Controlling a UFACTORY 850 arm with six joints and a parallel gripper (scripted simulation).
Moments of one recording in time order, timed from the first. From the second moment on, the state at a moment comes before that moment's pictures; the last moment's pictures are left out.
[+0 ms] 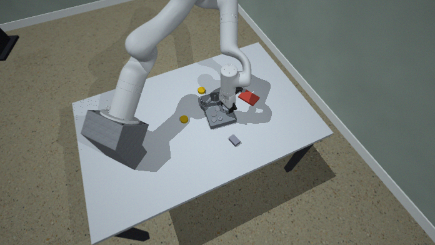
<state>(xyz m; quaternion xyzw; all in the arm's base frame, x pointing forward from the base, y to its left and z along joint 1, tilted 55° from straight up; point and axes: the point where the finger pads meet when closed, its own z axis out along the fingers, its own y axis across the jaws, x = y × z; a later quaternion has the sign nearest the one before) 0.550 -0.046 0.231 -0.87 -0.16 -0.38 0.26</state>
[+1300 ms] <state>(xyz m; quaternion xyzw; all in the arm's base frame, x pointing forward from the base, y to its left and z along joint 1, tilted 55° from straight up) 0.532 -0.064 0.249 -0.87 -0.16 -0.38 0.26</state>
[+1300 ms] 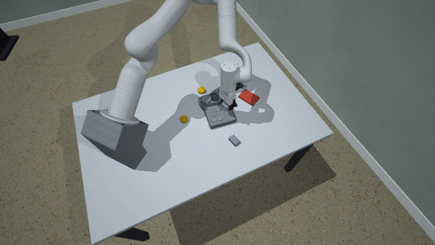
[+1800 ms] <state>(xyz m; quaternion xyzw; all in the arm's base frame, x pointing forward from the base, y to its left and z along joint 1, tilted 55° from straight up) 0.475 0.033 0.290 -0.87 -0.16 -0.38 0.27</state>
